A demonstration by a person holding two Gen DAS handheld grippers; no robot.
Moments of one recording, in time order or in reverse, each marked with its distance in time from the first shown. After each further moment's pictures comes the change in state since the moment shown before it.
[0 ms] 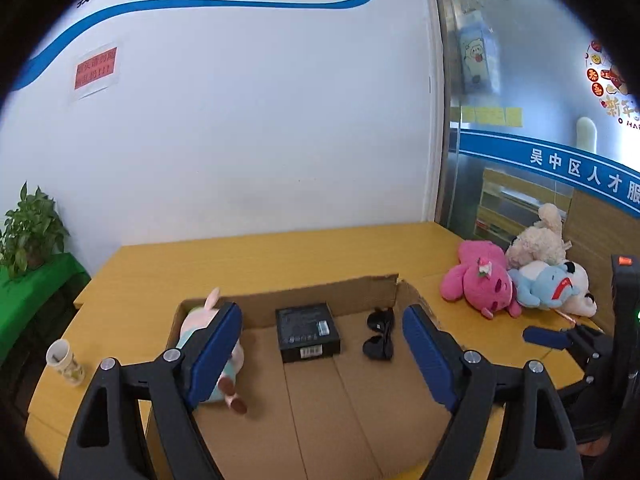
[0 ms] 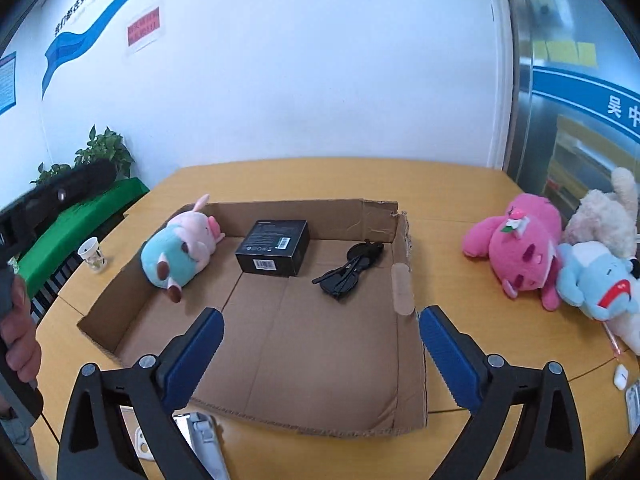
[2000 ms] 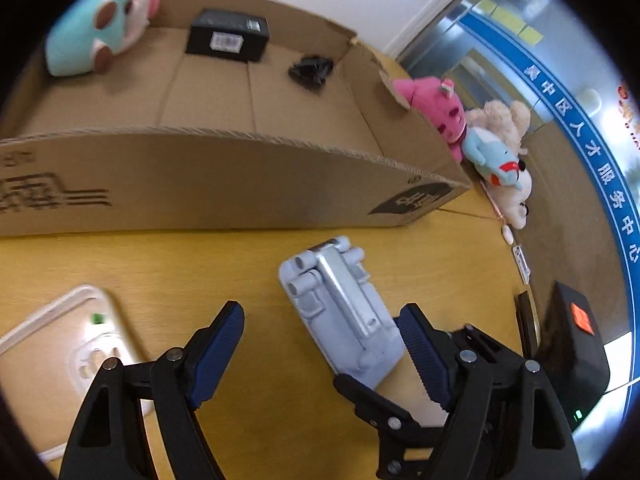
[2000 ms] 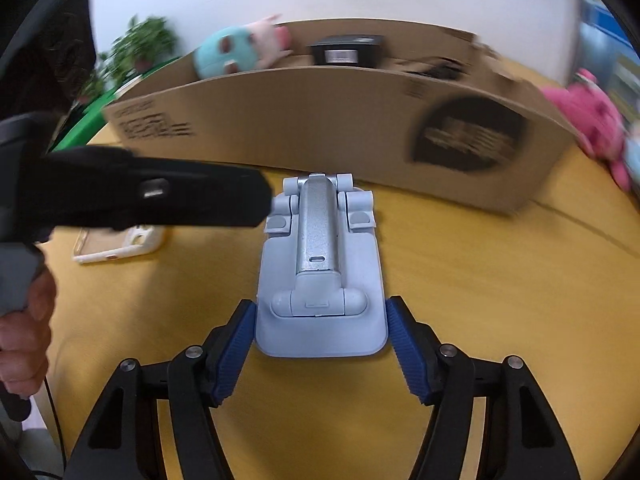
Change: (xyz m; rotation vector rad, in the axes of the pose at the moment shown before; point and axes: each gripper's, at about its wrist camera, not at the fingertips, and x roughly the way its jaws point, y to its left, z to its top) left arm 0.069 -0.034 -0.190 -0.353 0.664 -0.400; right arm 0.020 0.037 -0.192 -0.094 0.366 0.120
